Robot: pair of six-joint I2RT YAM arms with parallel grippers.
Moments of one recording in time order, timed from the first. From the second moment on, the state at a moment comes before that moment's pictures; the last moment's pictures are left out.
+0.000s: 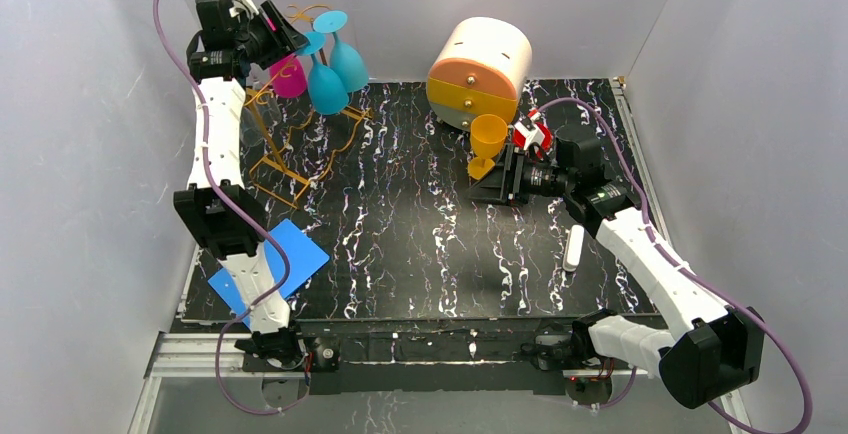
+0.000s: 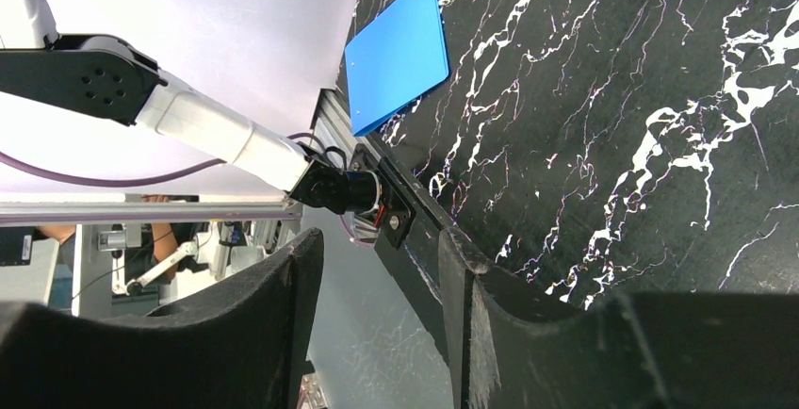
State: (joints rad) left arm 0.11 1.97 2.21 -0.66 0.40 -0.44; right arm 0.41 1.10 0.95 -0.30 -0.79 0.75
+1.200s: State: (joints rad) left arm 0.12 1.85 1.98 -0.40 0.46 -0.57; right arm 0.41 1.15 0.95 -0.33 -0.78 0.79
